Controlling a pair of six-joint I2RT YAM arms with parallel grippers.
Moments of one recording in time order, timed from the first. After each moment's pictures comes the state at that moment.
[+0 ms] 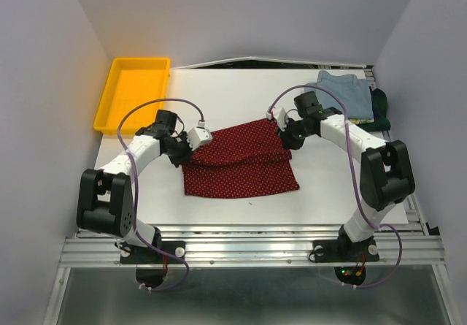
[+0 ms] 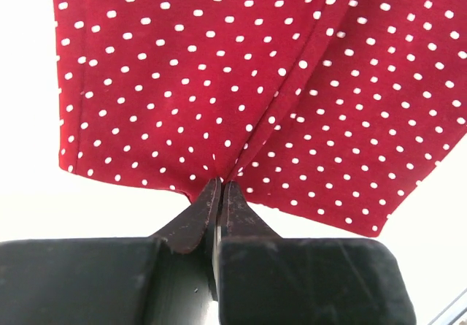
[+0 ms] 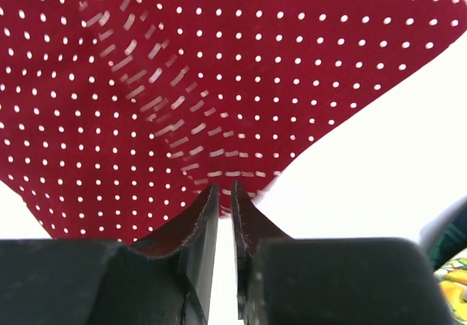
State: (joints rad) left arm -0.20 1.47 0.94 -0.61 0.39 0.84; right arm 0.33 1.71 1.24 -0.60 -0.43 -0.69
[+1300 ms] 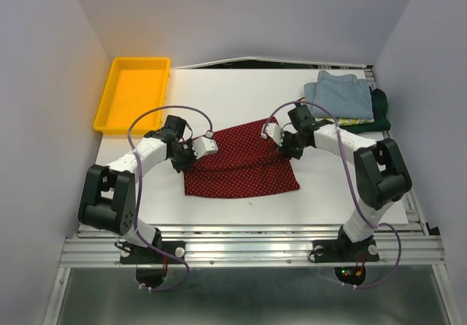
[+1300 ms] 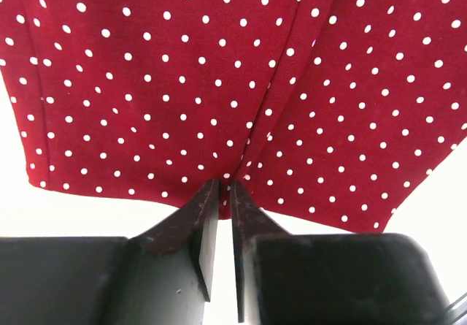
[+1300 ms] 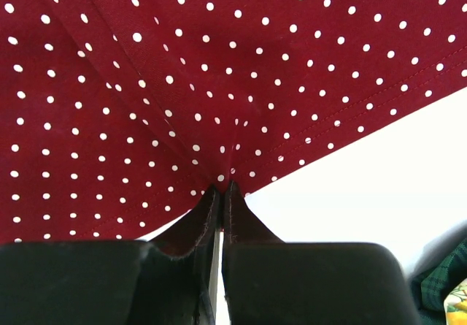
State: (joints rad) left arm -0.28 1.49 0.90 -0.61 0.27 0.90; right arm 0.38 1.74 1.10 -0.50 -0.30 -0.87
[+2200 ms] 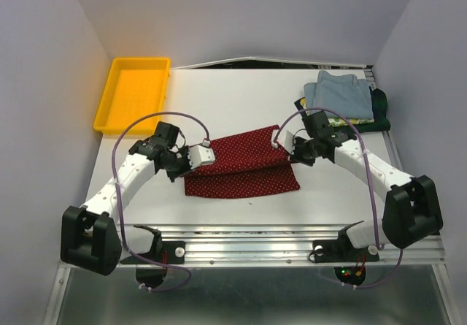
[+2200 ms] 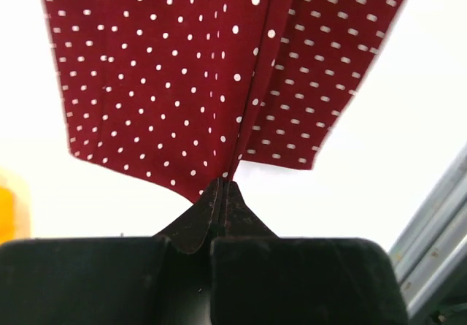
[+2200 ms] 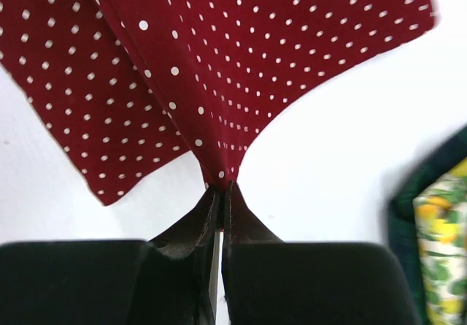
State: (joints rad) left arm -0.29 1.23 0.89 -0.79 0.32 0.94; right arm 0.38 1.40 0.99 -0.61 -0.24 -0.93
